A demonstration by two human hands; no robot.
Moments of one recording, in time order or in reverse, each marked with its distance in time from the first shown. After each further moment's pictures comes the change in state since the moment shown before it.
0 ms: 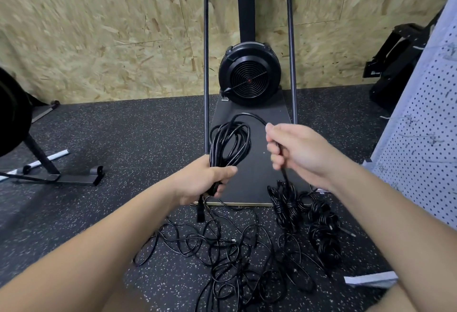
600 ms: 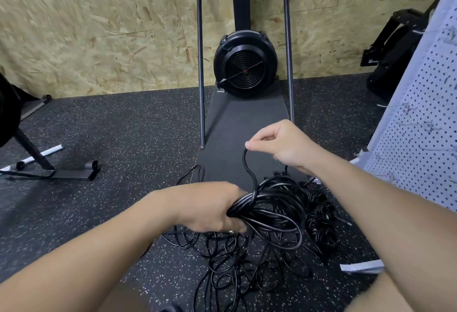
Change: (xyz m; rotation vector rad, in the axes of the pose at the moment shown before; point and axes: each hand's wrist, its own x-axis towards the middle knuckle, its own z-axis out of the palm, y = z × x) left_hand -0.042 0.036 0.049 0.962 -0.412 0.123; right_hand 0.042 0.045 -0.016 -0.398 0.025 -0.086
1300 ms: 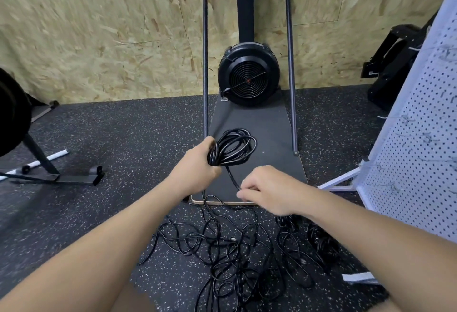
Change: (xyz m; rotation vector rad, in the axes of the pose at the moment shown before) left_hand 0.020 -0.073 -0.019 -0.286 0.761 -0.344; right_hand -0.047 -0.013 0.050 -0.635 -0.336 -0.105
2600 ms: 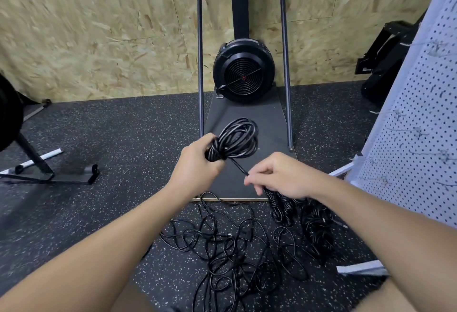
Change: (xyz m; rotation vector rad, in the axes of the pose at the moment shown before) left_hand -0.021 0.017 0.013 -0.125 0.167 0.099; right_hand -0.015 0.026 -0.022 0.391 0.011 0.069
